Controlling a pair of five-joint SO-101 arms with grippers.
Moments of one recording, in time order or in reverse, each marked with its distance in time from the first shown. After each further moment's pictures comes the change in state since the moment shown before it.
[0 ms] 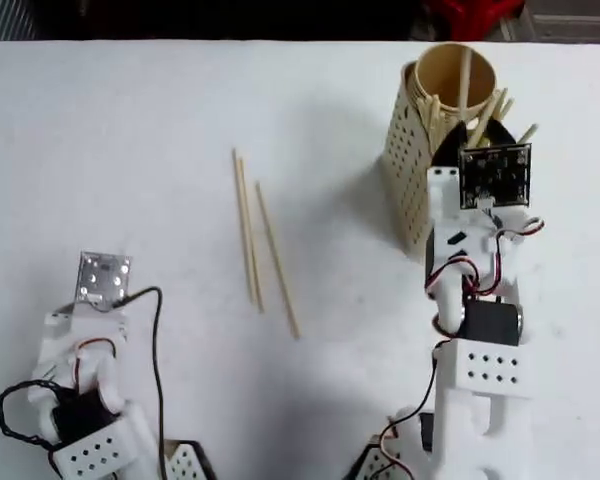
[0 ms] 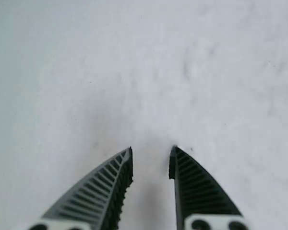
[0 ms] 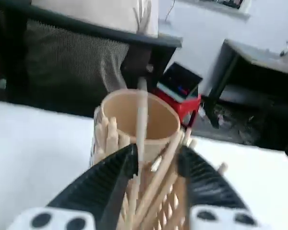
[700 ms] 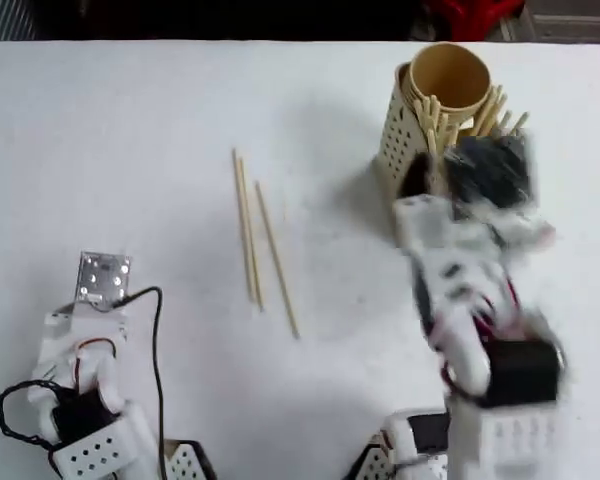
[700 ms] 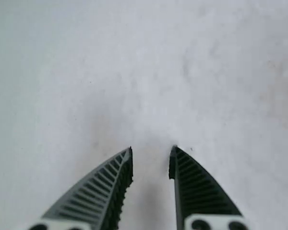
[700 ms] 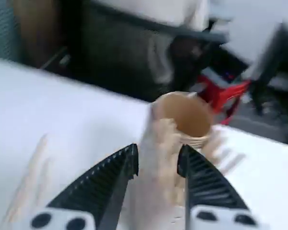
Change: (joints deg) left arm 0.0 0.0 0.0 0.0 0.0; right arm -14.9 0.9 -34.9 47.1 -0.1
